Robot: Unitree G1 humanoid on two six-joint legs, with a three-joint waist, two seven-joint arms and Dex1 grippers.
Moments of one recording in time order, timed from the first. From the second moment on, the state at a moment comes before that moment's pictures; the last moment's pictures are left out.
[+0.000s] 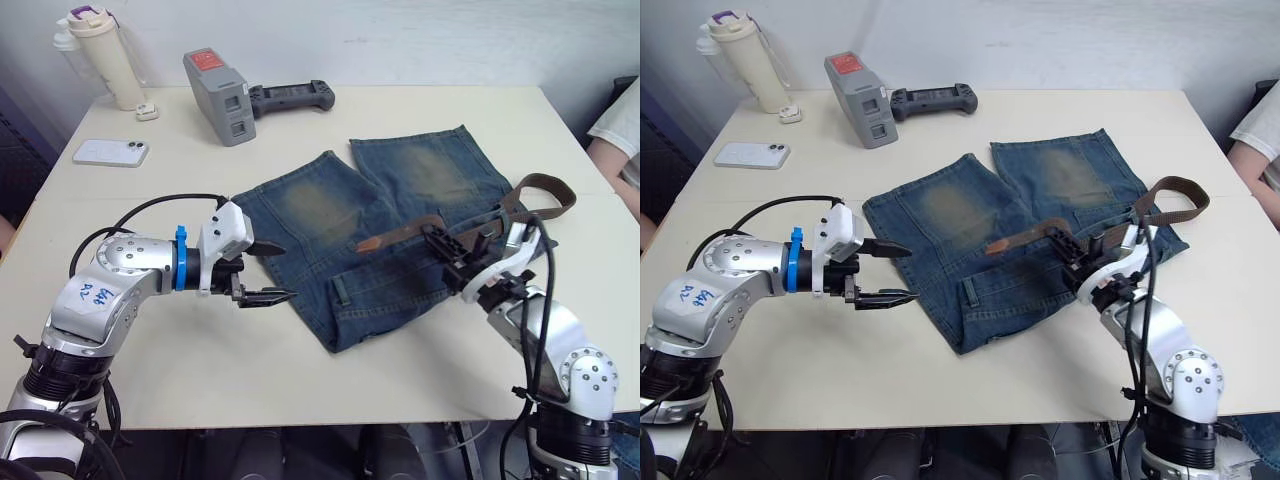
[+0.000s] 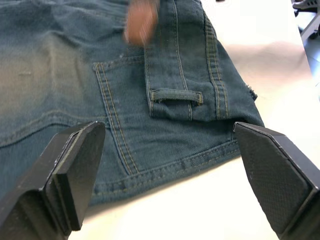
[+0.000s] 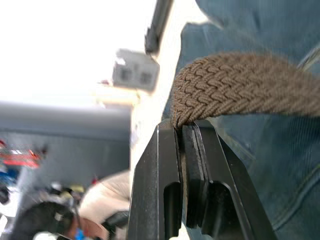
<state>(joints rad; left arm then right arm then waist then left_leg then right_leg) -0.50 0.79 -0.06 -0.29 -0.48 0.71 -0.98 -0.21 -0.39 -0.30 -0.33 1.93 0.63 -0.45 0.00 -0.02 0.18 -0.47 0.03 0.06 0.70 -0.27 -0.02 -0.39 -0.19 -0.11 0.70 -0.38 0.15</state>
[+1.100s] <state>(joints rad) -0.53 0.78 -0.09 -0.26 -0.46 0.69 -1.01 -0.22 -0.44 -0.08 -0.26 1.46 0.82 -0.07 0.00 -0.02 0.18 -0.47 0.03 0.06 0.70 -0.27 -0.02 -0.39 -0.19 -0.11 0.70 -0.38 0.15</state>
